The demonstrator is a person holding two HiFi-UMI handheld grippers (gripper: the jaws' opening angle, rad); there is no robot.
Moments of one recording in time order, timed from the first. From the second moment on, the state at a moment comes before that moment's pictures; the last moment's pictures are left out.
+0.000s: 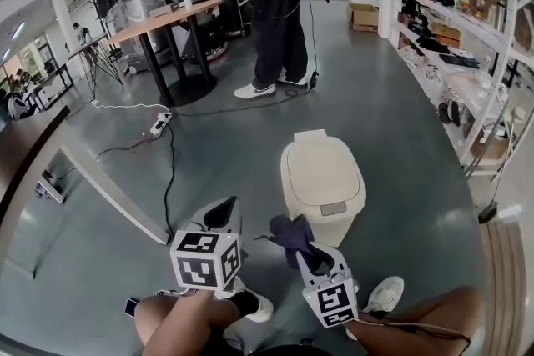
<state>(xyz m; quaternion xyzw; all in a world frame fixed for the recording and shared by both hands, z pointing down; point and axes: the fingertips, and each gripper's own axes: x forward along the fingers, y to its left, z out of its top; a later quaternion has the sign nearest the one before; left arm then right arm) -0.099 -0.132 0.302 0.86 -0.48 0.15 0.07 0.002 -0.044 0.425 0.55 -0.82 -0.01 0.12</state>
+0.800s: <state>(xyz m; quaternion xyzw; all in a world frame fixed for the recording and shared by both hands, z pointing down) -0.080 -0.129 0.327 0.87 -0.47 0.16 0.09 0.098 -0.057 0.466 0.64 -0.75 0.04 0.15</state>
